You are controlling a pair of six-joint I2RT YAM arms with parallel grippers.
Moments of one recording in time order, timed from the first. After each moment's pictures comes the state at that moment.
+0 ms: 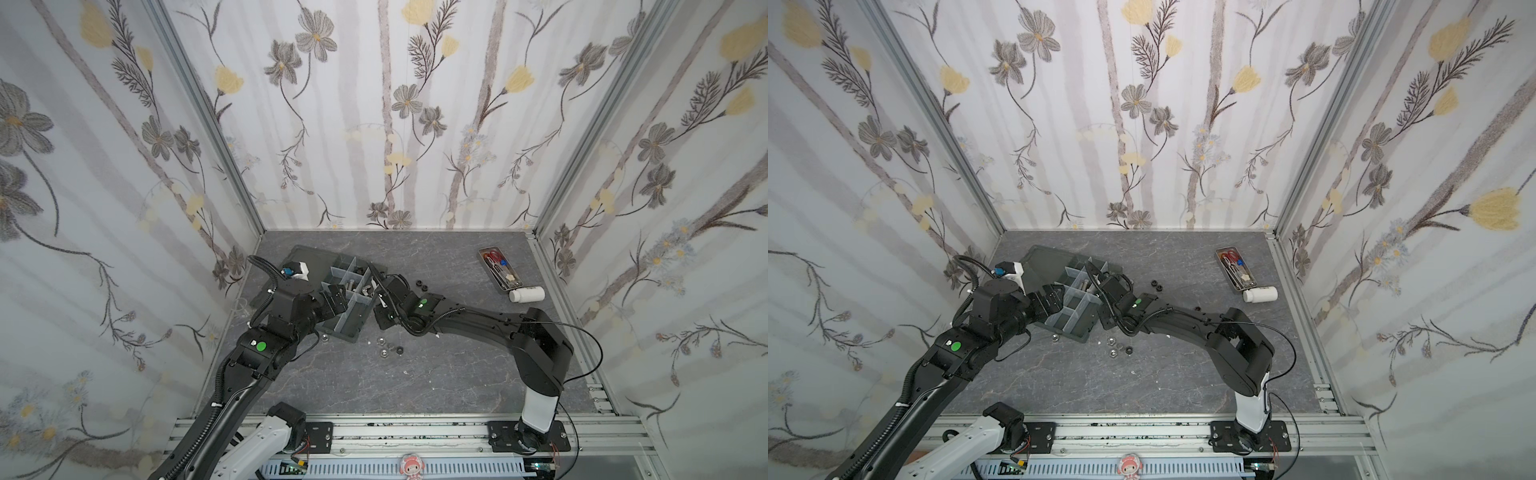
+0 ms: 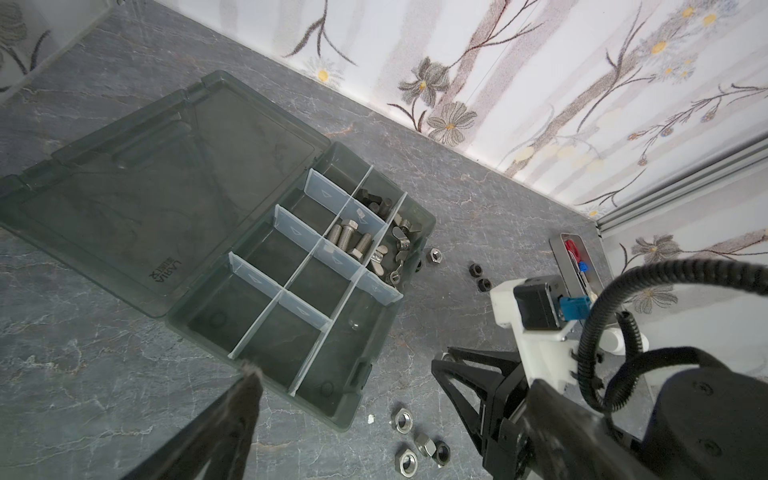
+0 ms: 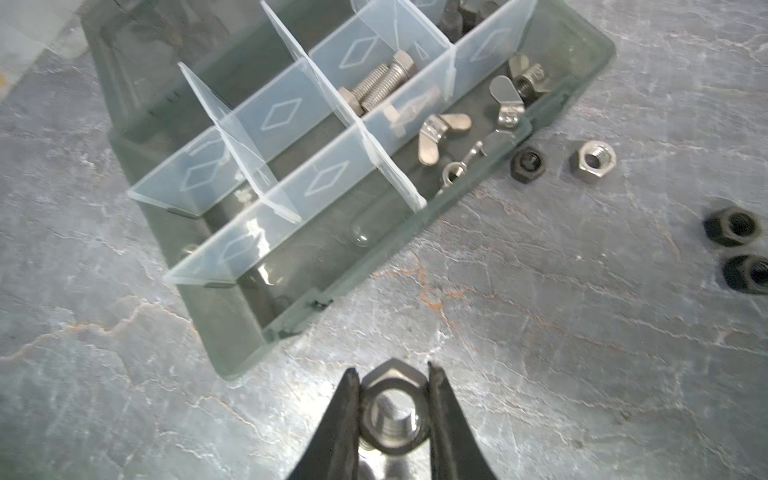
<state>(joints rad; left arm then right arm) -0.44 0.82 0.94 -0.67 -0.15 -0.66 0.96 1.88 1.39 -0.35 0.13 0.38</state>
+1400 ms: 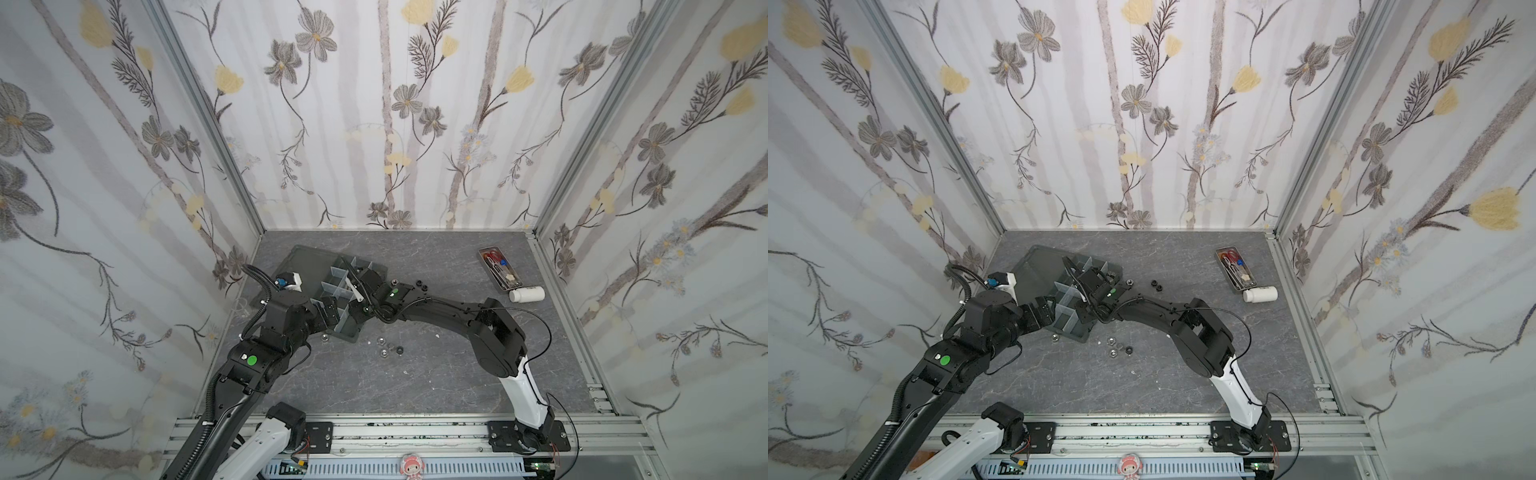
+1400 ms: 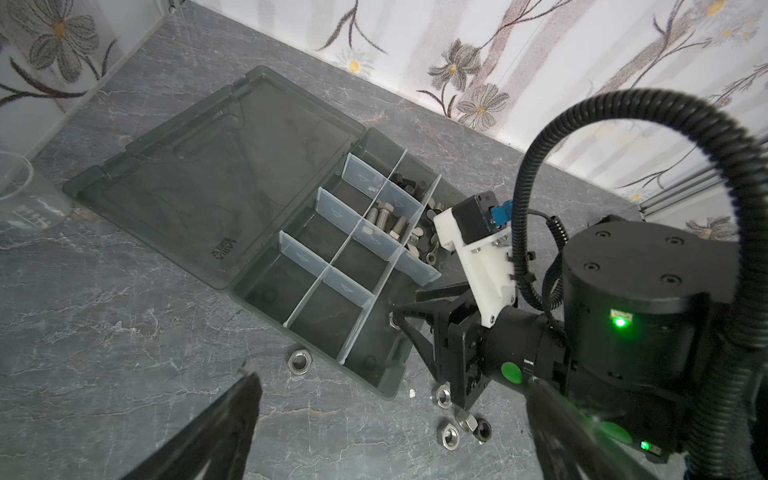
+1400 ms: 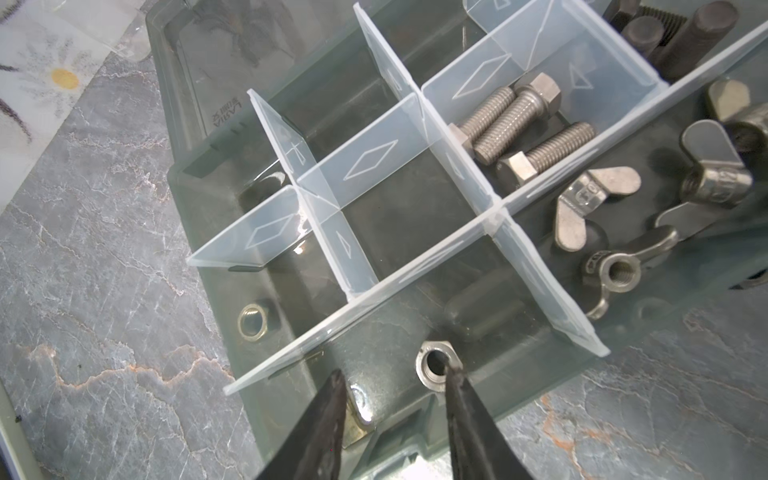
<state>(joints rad) -0.42 0.75 0.91 -0.77 -0.17 -0.60 0.96 2.17 1.73 -0.42 -0.03 0.38</state>
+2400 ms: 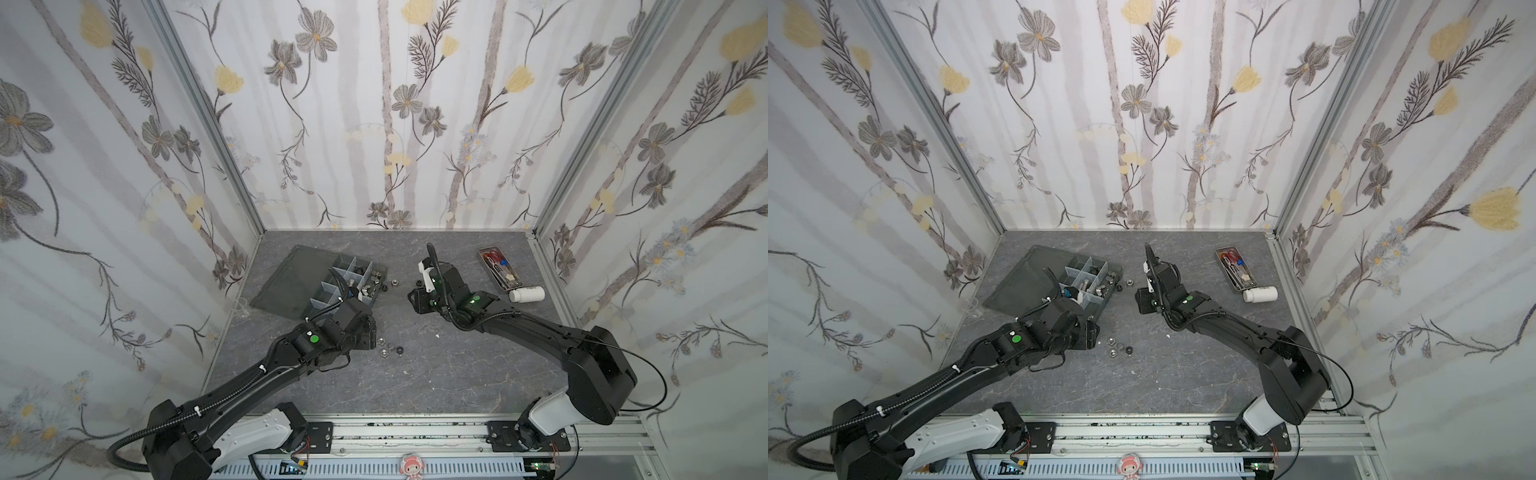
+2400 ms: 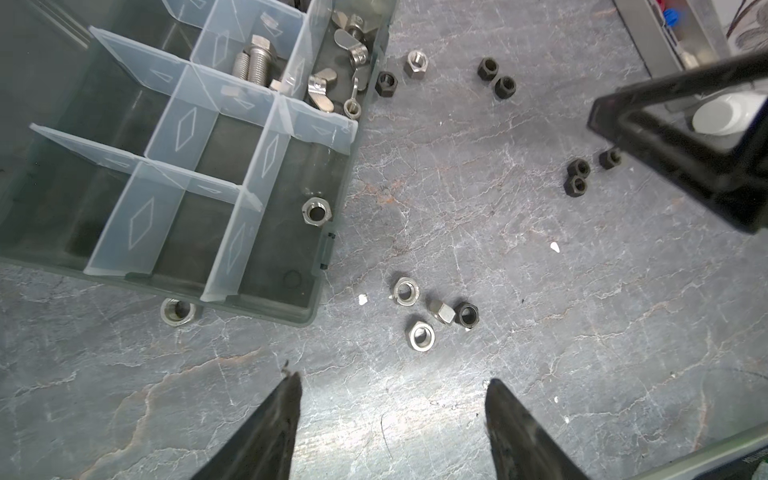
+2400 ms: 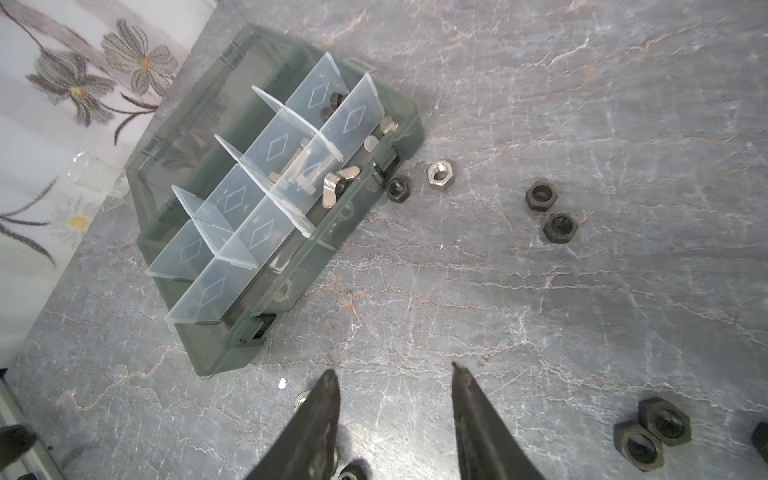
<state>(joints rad) -0.83 1.07 0.85 -0.70 -0.21 -0.67 0.71 1.52 1.04 -0.21 0.00 0.46</state>
